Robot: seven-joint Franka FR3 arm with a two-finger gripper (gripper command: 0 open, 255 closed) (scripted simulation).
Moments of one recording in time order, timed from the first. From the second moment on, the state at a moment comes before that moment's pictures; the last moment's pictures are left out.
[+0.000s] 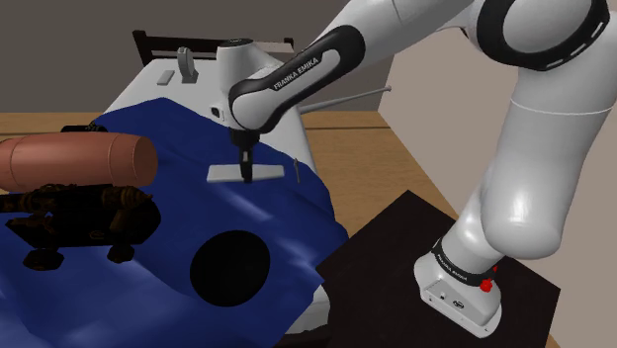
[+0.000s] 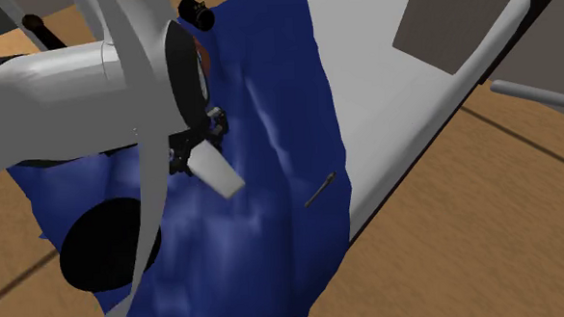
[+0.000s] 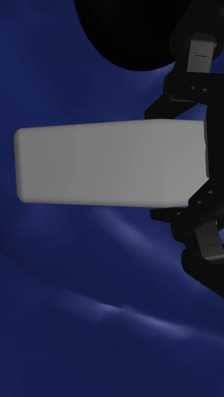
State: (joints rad) arm 0.29 0.28 0.19 -1.99 -0.05 2.27 -0.50
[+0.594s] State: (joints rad) arm 0.42 0.20 0.27 -2.12 -0.06 2.31 -0.30
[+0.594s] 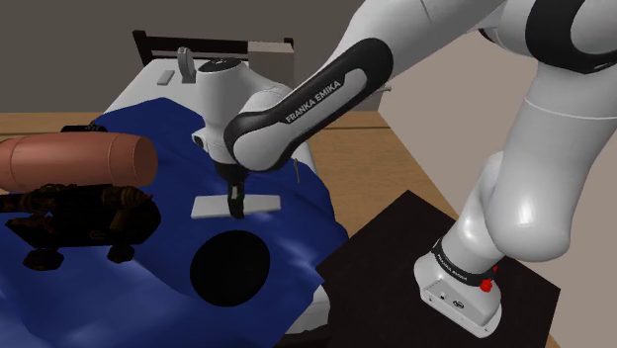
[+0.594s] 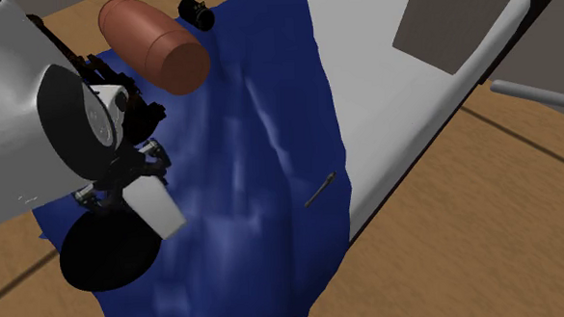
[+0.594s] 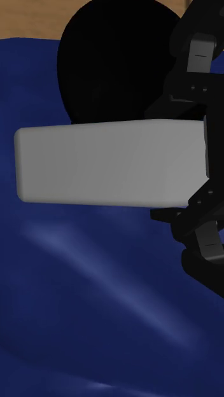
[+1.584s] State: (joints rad) arm 0.55 0.25 0.33 -2.16 -0.11 2.40 -0.06
